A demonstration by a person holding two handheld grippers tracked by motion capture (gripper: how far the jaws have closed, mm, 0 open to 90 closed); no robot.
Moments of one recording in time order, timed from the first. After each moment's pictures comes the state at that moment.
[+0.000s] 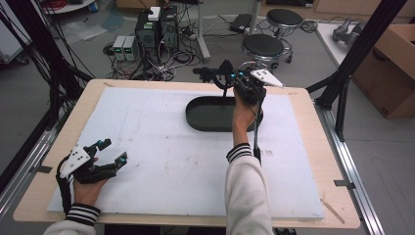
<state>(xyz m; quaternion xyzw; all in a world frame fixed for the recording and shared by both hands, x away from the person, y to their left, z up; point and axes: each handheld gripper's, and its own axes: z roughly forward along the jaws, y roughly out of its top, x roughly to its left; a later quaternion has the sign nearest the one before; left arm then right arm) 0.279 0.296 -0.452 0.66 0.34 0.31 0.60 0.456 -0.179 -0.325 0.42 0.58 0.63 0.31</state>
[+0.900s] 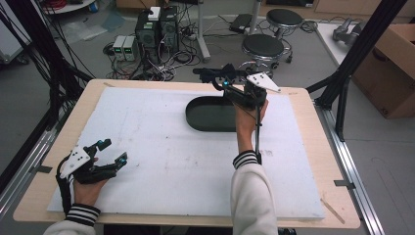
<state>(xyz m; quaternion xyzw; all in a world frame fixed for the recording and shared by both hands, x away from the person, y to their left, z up) 0.279 0.295 -0.452 0.66 0.34 0.31 0.60 0.439 -0.176 -0.326 0.41 0.60 0.58 0.37</state>
